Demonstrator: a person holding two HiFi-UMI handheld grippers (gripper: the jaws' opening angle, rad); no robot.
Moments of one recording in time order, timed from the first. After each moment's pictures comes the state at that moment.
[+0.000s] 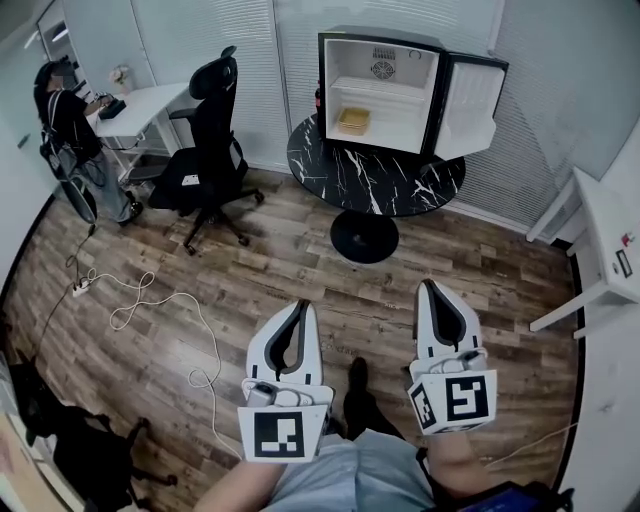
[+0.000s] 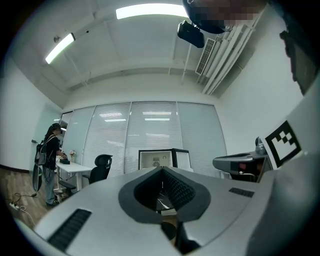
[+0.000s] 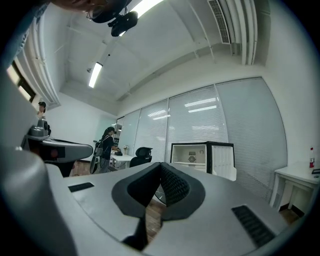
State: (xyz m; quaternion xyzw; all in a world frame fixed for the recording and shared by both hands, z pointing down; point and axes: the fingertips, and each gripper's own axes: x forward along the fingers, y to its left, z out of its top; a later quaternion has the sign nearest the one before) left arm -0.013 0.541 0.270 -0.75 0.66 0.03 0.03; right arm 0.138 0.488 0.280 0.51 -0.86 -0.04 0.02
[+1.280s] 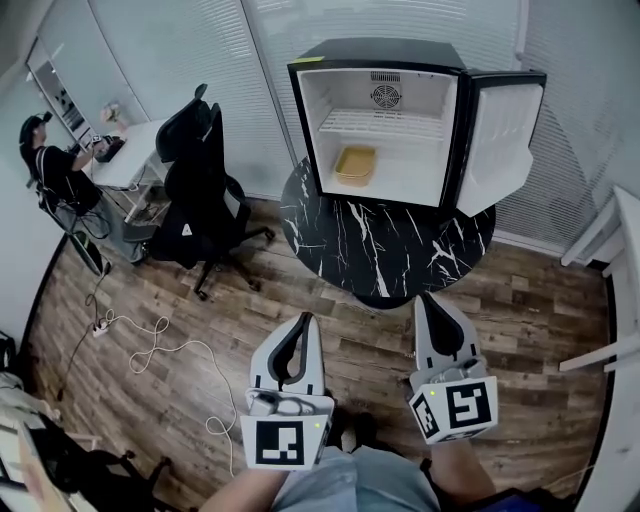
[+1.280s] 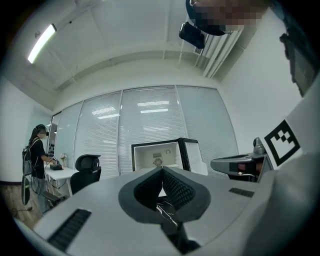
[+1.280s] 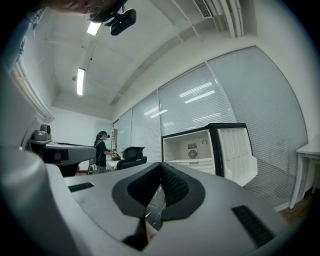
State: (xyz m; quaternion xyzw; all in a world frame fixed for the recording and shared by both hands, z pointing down) left arm 0.011 0.233 0.275 -0.75 0.66 -0.02 0.04; right arm 0.151 0.181 0.306 0.48 -0.88 0.03 -0.01
